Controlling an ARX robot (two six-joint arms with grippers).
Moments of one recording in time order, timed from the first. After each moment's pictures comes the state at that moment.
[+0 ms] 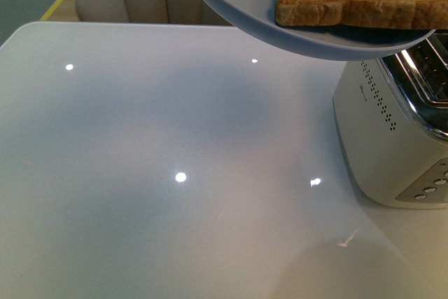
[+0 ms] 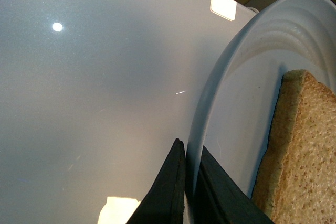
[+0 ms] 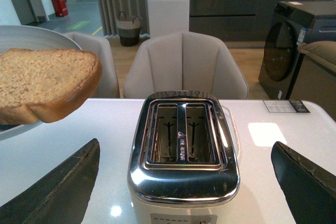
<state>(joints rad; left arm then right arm) -0.58 1.53 1.10 -0.29 -0.10 -0.76 0.00 0.00 0.02 0.00 0.00 0.01</state>
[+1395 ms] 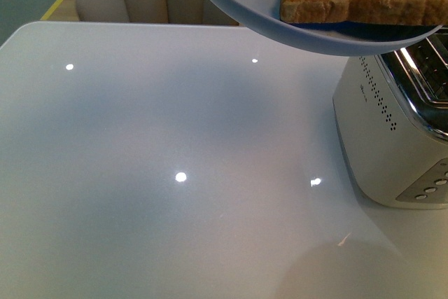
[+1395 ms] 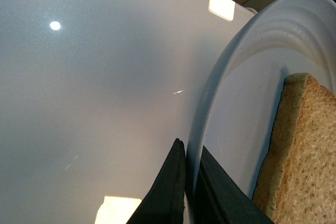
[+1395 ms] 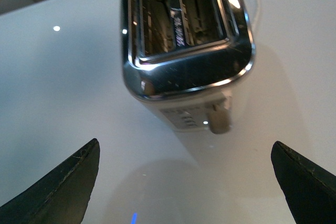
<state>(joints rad) -0.58 1.53 1.10 -0.29 -0.10 -0.77 -0.15 0.56 0.32 -0.34 -0.17 0.17</state>
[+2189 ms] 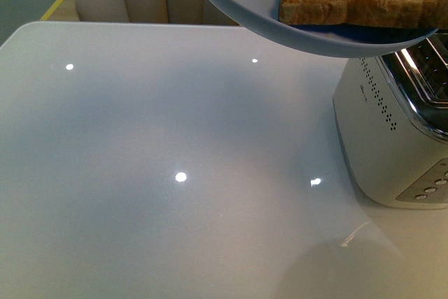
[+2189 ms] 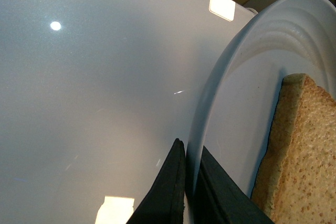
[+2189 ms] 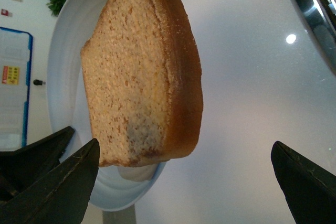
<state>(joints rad) -0.58 1.53 1.10 -0.29 -0.10 -0.77 0.18 0.98 0.44 0.11 -0.30 0.97</state>
